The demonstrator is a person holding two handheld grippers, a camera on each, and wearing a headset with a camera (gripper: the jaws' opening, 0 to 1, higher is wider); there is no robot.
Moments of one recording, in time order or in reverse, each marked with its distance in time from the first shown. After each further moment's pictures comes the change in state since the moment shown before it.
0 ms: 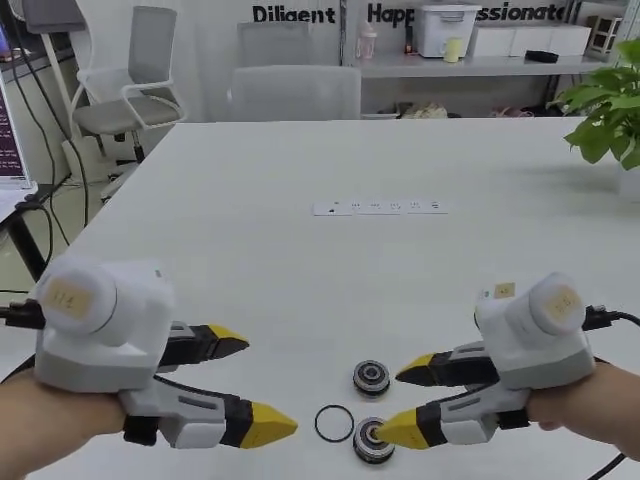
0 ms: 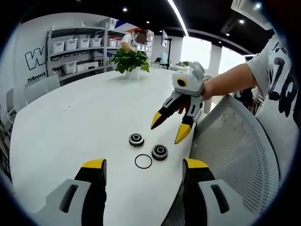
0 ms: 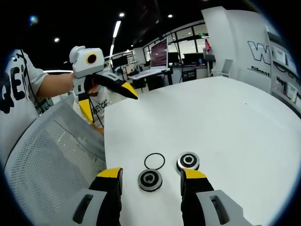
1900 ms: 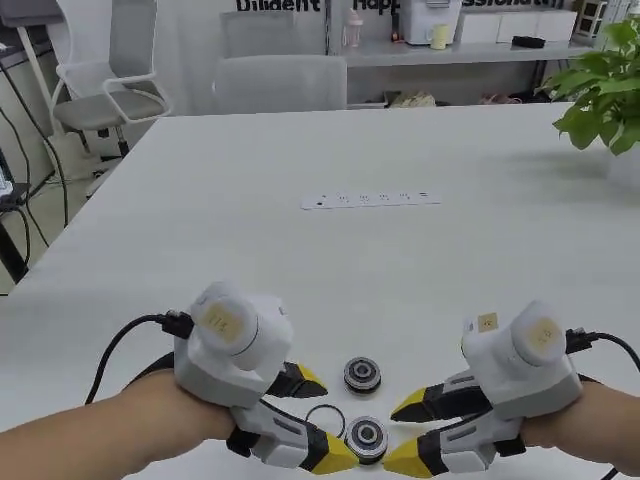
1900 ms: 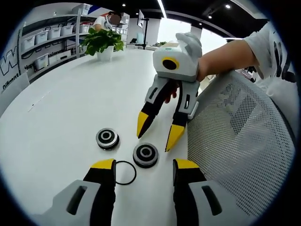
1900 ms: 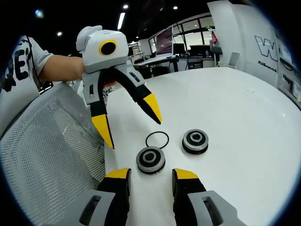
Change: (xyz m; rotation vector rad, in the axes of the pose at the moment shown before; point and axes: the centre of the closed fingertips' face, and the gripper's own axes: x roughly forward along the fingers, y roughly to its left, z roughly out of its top) left arm 0.096 -0.035 -0.026 0.115 0.173 -0.205; right arm 0.014 0.000 -0.043 -0.016 0.080 0.057
